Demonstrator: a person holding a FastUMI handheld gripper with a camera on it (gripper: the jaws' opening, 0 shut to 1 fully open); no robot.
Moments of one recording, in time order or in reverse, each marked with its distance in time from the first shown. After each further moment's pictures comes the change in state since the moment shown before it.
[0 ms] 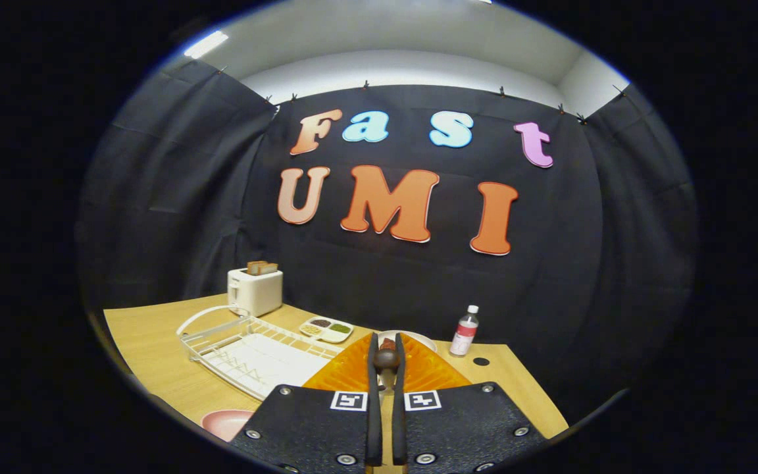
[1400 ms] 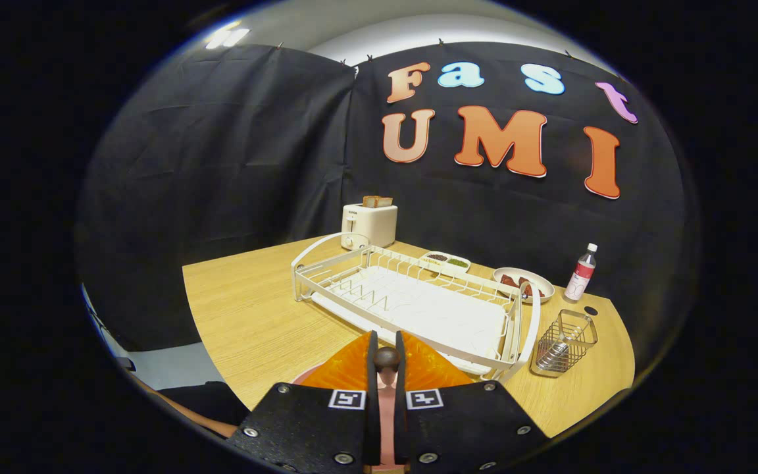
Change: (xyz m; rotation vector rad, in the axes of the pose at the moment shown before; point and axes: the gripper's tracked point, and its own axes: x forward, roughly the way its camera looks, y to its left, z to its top) arm -0.045 0.137 -0.113 0.004 0.231 0.404
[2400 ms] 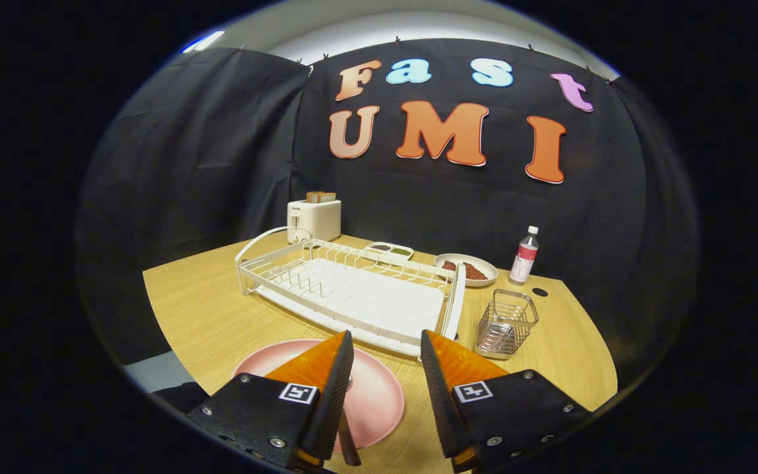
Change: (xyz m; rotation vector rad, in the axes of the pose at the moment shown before) arm -0.035 -0.066 -0.011 0.061 0.007 -0.220
